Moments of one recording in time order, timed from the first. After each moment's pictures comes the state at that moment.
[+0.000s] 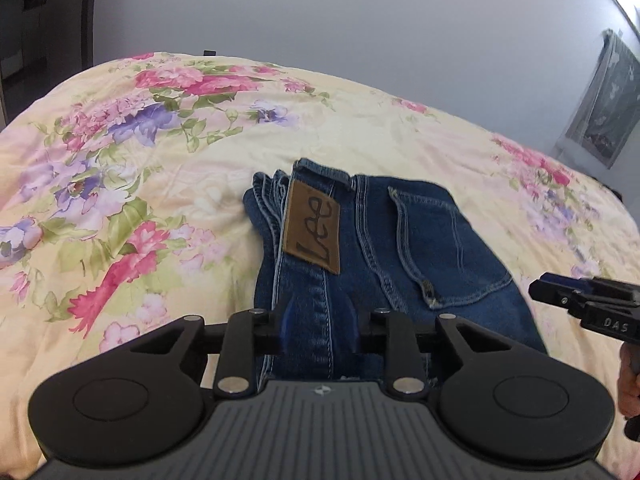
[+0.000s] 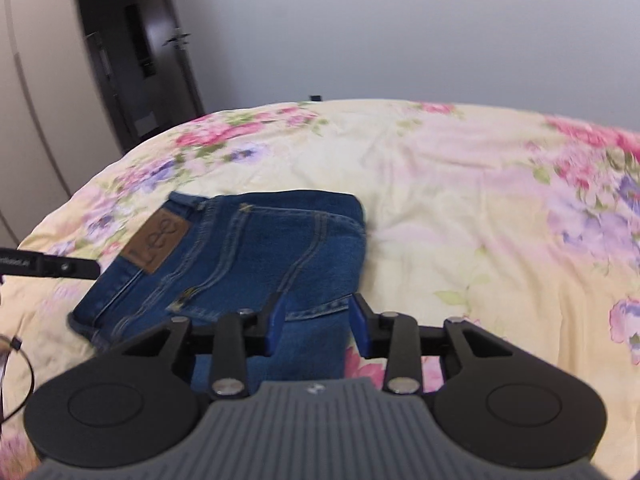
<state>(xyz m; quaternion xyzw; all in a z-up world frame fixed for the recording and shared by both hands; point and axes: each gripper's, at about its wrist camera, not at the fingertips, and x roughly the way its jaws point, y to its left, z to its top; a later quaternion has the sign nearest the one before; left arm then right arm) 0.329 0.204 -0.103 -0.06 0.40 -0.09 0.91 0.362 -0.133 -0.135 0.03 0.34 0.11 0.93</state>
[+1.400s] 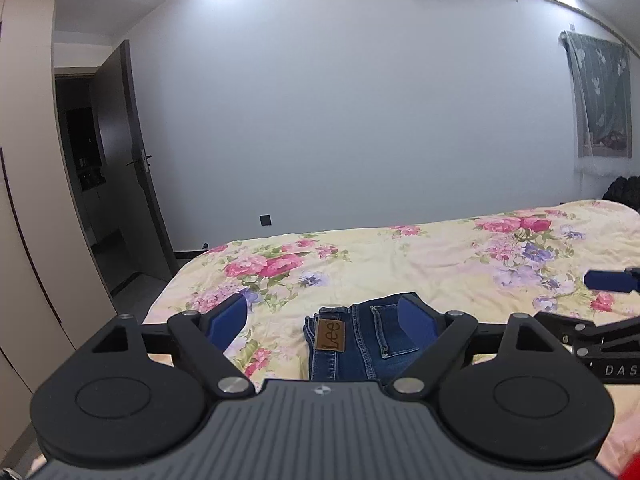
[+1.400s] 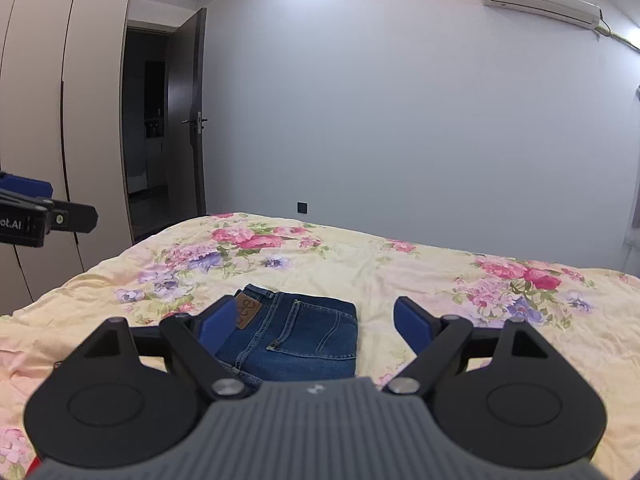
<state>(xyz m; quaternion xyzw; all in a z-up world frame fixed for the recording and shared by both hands) 0.083 0.118 0.090 0.08 0.19 0.00 0.98 0.100 -0.088 0.044 -0.01 0.19 0.05 0.98</state>
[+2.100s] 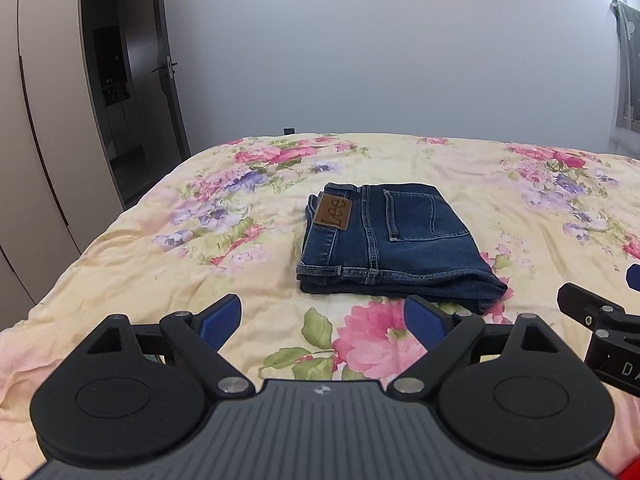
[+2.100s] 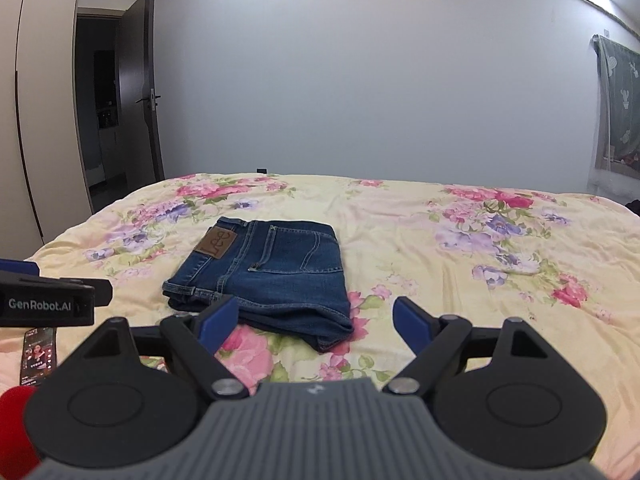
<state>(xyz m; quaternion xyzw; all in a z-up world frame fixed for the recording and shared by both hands) 0.089 0.111 -0.033 0.04 0.29 0.06 0.95 0.087 -0.070 -0.060 0.00 0.23 -0.03 0.97</state>
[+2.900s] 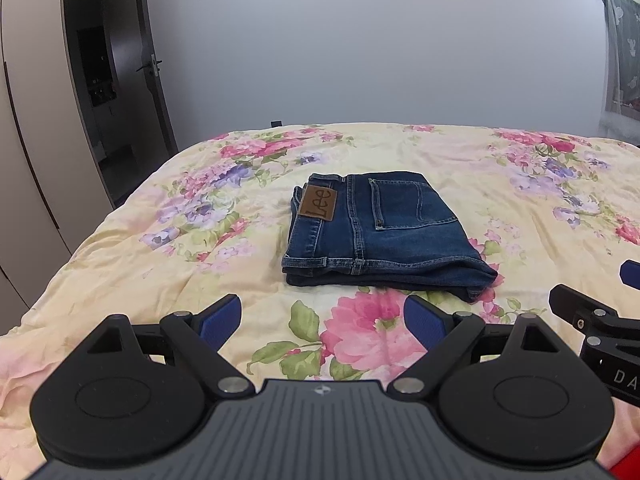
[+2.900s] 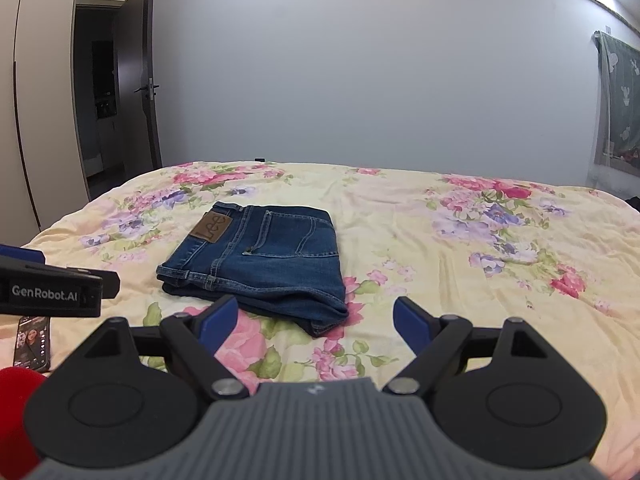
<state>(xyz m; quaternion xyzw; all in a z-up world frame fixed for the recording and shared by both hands) 0.095 0.103 -0.035 0.06 0.31 0.04 0.95 0.085 -0.074 -0.067 0.00 0.24 -0.03 0.97</state>
